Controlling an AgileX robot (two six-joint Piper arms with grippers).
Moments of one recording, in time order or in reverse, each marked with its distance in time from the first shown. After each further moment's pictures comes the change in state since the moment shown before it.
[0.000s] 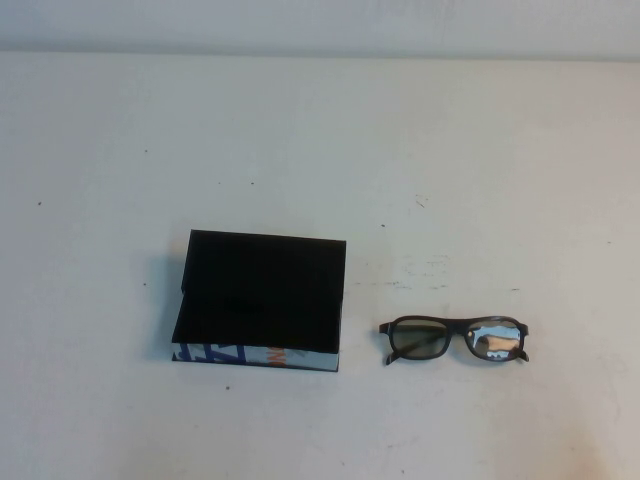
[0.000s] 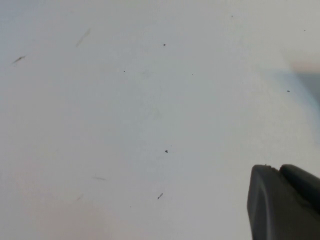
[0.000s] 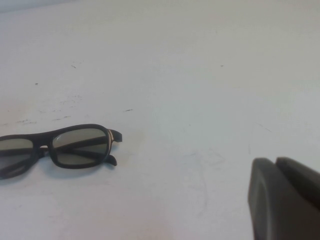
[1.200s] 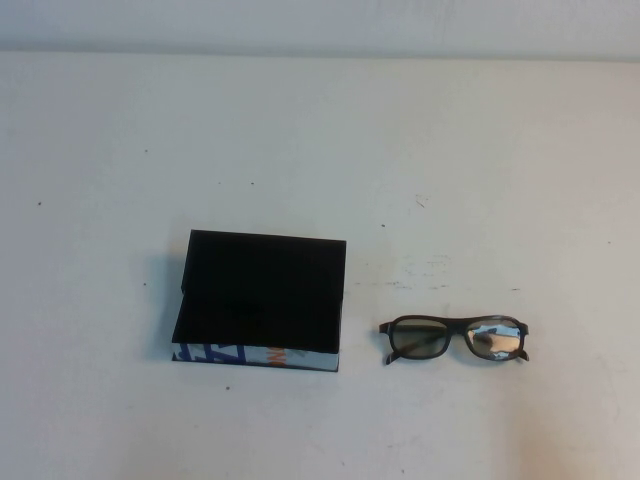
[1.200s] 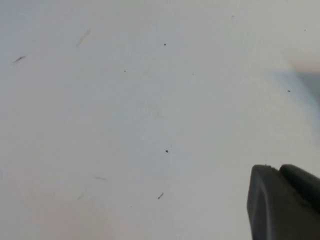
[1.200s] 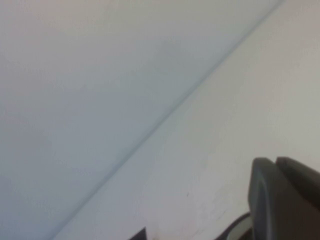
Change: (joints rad) right arm 0.000 0.000 0.000 0.722 -0.252 -0.001; left arm 0.000 0.000 0.000 0.000 0.000 0.000
